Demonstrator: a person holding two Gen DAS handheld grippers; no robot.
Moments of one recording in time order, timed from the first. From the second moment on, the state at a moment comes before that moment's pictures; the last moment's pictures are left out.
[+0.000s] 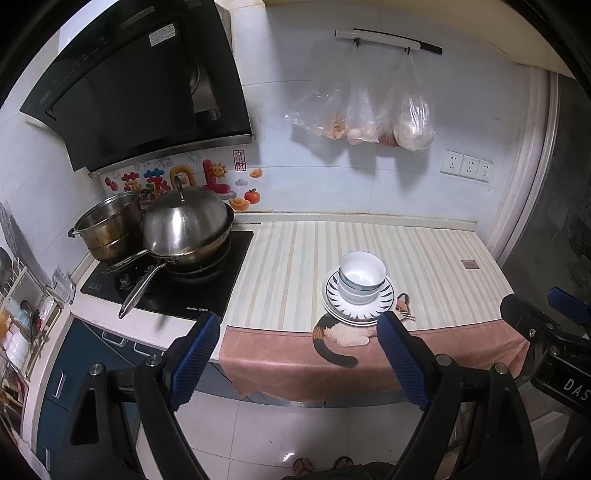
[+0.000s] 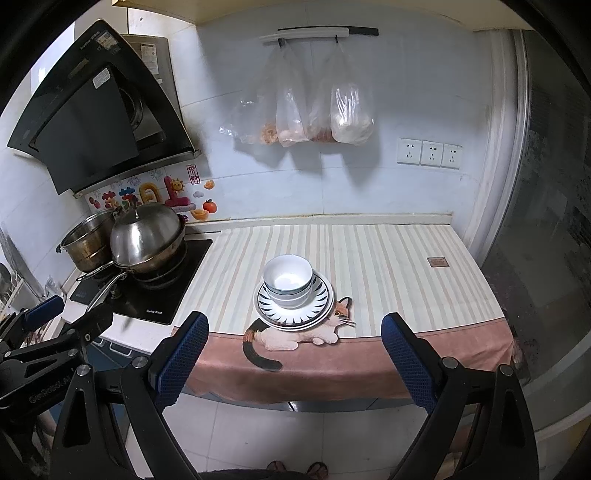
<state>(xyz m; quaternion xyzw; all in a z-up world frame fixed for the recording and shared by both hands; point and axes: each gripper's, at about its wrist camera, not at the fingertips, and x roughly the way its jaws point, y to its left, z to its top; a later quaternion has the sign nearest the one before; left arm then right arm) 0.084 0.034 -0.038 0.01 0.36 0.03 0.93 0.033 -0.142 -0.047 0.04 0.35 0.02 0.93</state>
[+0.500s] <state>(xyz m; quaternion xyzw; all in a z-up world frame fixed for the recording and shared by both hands) 0.085 0.035 -0.039 0.01 0.36 0.03 0.93 0.036 -0.144 -0.048 0.04 0.35 0.02 0.93</state>
